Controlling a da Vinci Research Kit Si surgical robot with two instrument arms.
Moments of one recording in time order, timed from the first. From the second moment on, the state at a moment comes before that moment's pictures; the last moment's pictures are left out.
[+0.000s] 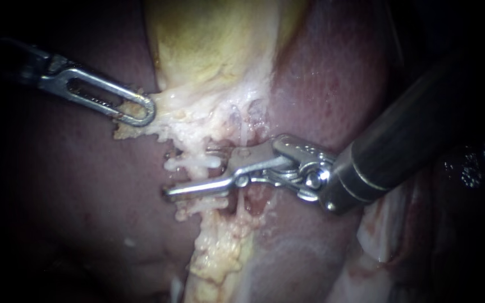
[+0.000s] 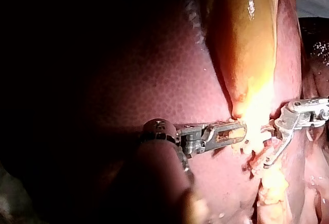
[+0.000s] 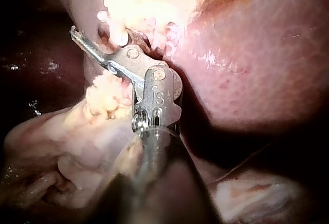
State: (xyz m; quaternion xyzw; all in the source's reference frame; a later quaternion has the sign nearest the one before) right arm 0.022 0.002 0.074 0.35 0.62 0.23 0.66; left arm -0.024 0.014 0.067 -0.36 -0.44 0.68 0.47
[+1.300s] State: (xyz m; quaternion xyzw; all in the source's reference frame) right arm 0.007 0.001 0.070 0.22 0.65 0.11 0.72; left arm -0.024 0.014 0.067 -0.36 -0.44 0.68 0.47
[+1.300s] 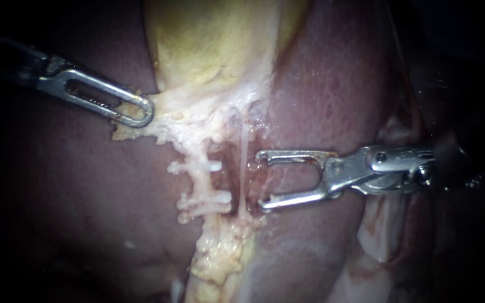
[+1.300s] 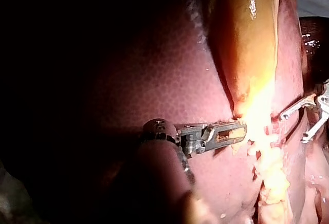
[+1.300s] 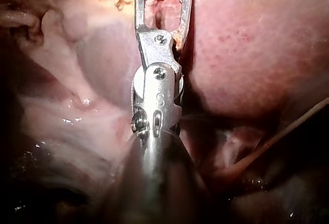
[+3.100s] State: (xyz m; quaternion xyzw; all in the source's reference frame) right arm 0.003 0.002 0.068 0.22 0.65 0.09 0.73; left arm -0.028 0.014 0.070 -0.36 -0.44 0.68 0.47
